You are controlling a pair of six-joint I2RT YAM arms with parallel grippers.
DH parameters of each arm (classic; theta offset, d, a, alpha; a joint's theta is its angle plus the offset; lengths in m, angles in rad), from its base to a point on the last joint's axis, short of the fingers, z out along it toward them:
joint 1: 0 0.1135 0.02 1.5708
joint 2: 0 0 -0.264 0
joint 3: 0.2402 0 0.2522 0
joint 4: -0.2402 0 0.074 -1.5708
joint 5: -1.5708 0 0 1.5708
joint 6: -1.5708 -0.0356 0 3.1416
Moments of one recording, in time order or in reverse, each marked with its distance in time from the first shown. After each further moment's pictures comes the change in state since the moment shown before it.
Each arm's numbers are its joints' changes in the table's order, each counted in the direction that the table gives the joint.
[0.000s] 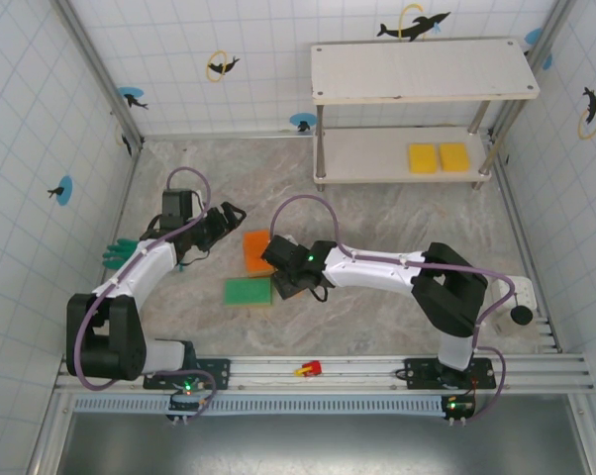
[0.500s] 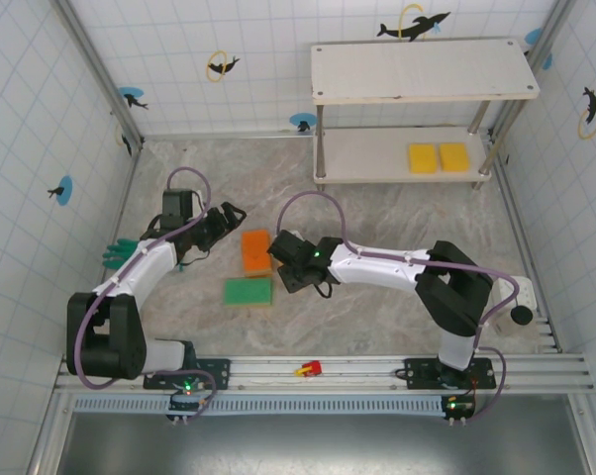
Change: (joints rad) left arm 0.000 -0.008 0.000 0.002 0.000 0.000; right arm -0.038 0.021 -0.034 0.031 0.002 0.000
